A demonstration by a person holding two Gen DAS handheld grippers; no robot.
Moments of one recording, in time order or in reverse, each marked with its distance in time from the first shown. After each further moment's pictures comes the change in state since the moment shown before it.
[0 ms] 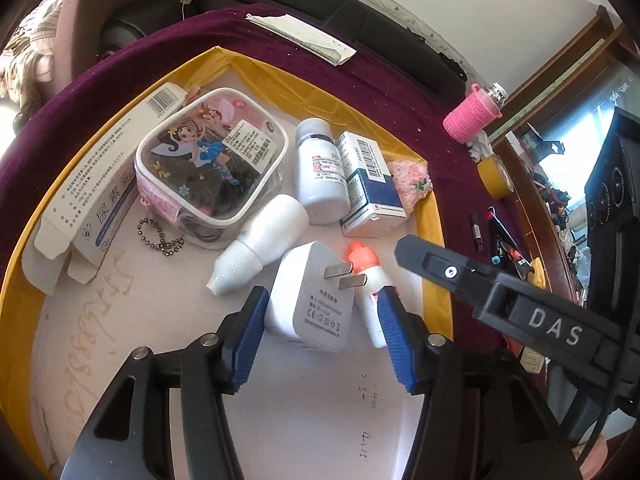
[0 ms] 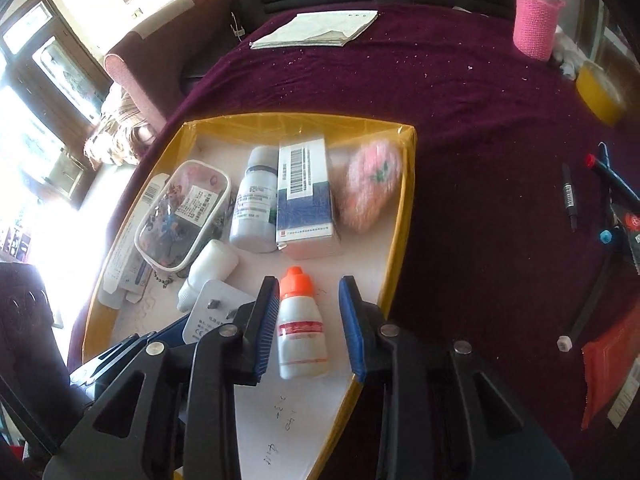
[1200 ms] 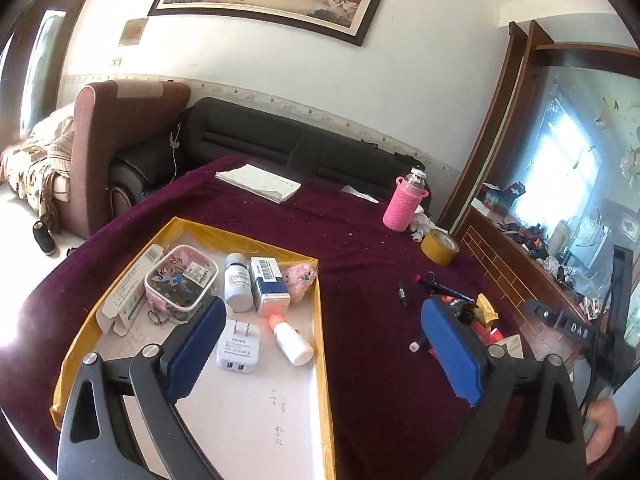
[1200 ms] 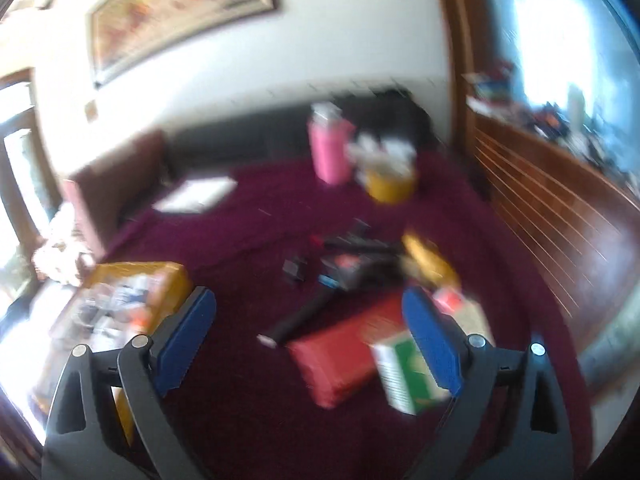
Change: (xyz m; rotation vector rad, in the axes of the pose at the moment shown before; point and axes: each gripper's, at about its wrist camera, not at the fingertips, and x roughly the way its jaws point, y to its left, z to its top) left arm -0.118 -0.099 -0.076 0.190 -0.501 0.034; right arm -0.179 -0.172 -0.077 0.133 -0.510 -0.269
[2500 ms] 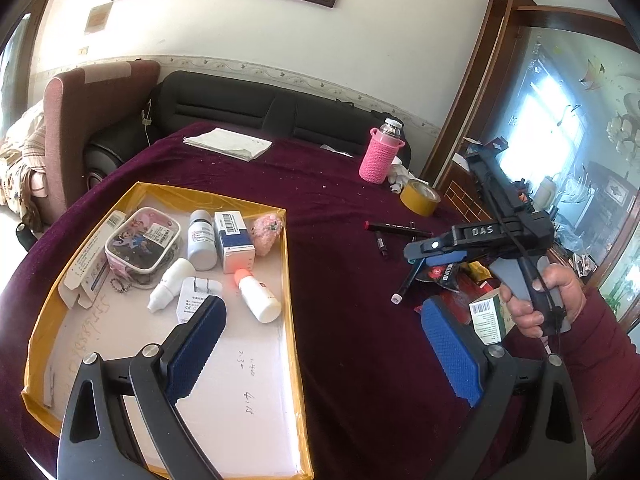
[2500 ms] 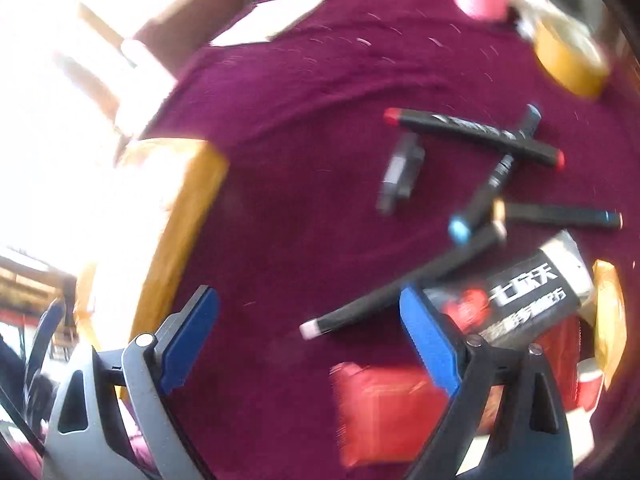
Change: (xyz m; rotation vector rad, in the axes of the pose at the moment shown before) left arm 0.016 -0.023 -0.025 0.067 0.136 -0.062; right arm 0.164 0.027 0.012 -0.226 0.645 0.491
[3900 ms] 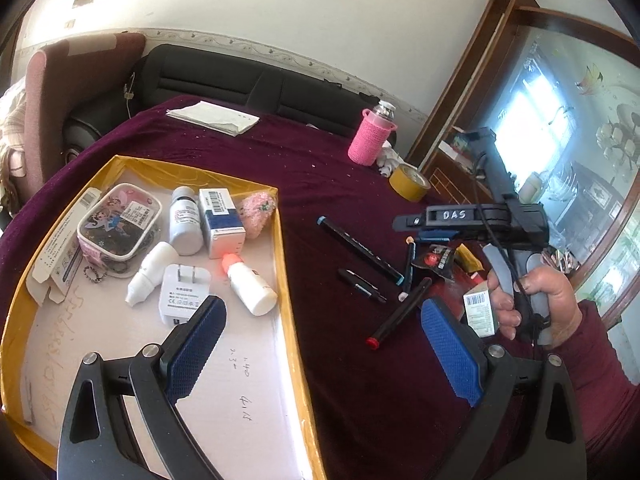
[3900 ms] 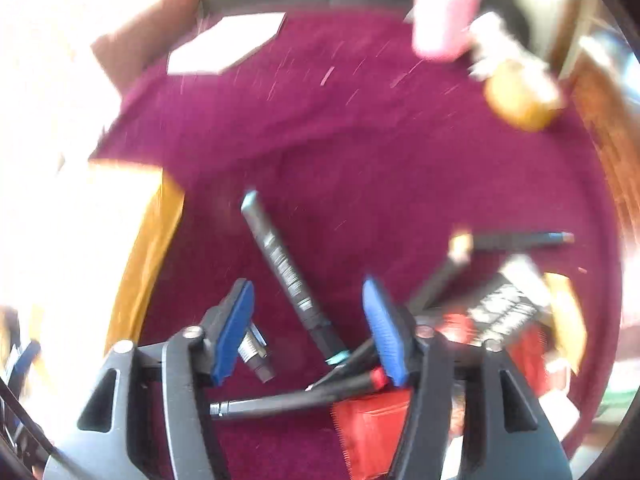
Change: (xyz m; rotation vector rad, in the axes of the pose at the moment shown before) left arm 0.030 0.014 0.001 -0.011 0.097 -0.090; right arm -0.012 0.031 0.007 0.083 -0.168 -0.295
